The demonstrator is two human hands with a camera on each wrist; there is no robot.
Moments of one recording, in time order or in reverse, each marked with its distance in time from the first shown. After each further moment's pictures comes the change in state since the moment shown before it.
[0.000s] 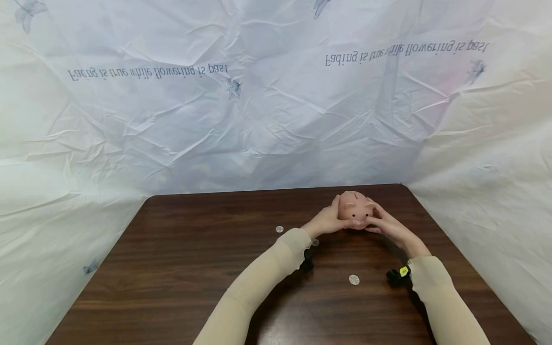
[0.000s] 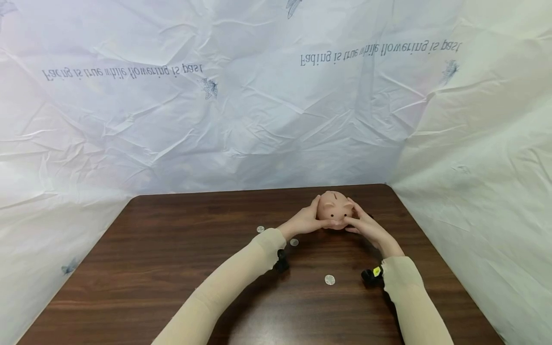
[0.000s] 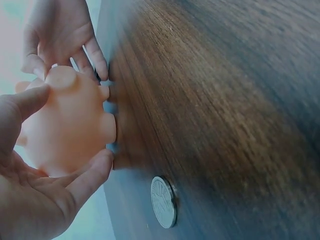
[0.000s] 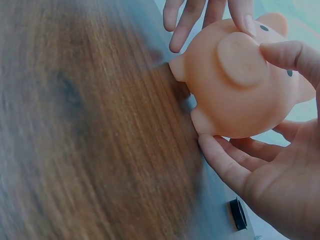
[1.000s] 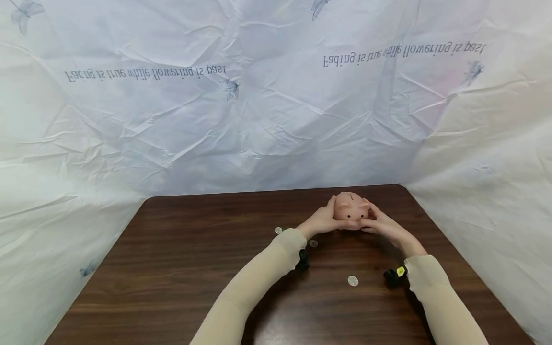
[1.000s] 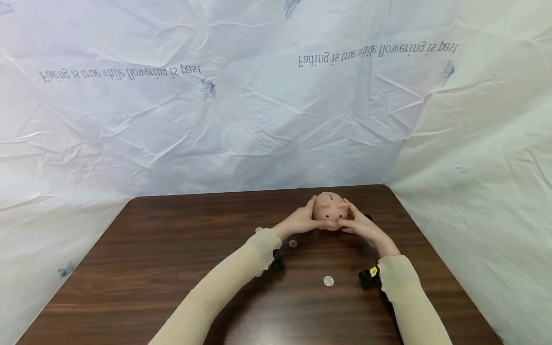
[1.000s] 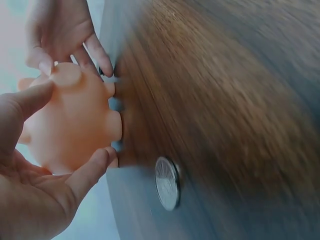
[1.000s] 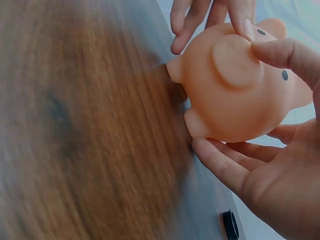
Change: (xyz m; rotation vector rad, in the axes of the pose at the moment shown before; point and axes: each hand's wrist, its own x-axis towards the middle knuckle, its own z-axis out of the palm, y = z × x) left_hand 0.002 -0.007 -0.005 -0.010 -0.011 -0.015; right_hand 0.003 -0.008 0.005 0.004 -0.005 0.032
